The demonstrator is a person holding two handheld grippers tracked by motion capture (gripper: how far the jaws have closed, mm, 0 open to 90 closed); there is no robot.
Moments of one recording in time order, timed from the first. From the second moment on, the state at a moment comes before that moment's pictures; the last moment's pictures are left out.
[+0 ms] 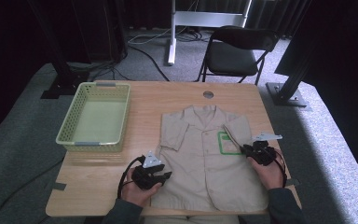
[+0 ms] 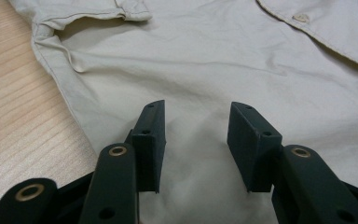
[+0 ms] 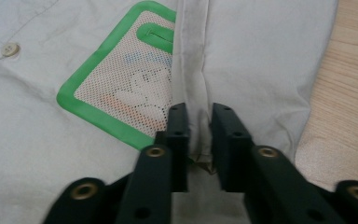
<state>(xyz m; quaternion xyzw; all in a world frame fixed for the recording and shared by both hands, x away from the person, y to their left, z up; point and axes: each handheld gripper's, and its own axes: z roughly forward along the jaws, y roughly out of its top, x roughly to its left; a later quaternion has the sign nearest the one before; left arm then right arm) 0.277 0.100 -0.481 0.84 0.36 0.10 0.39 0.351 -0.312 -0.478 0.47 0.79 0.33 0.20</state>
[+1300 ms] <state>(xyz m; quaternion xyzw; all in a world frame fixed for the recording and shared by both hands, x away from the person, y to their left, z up) 0.273 0.087 -0.484 0.85 0.35 0.15 0.38 0.333 -0.338 -0.466 0.51 0.75 0.35 0.24</state>
